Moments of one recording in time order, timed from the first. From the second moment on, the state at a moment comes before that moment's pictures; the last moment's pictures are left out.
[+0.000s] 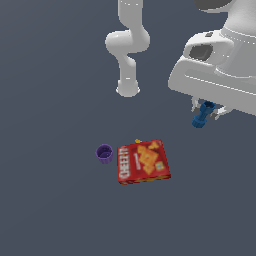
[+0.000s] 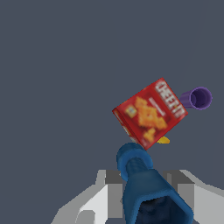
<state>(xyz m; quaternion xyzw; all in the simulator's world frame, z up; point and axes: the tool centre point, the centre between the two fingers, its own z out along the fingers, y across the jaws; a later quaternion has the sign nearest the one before) 0.080 0.183 0.388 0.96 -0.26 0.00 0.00</state>
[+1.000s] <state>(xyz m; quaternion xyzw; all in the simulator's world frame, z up) 0.115 0.226 0.445 0.96 -0.26 0.00 0.00</state>
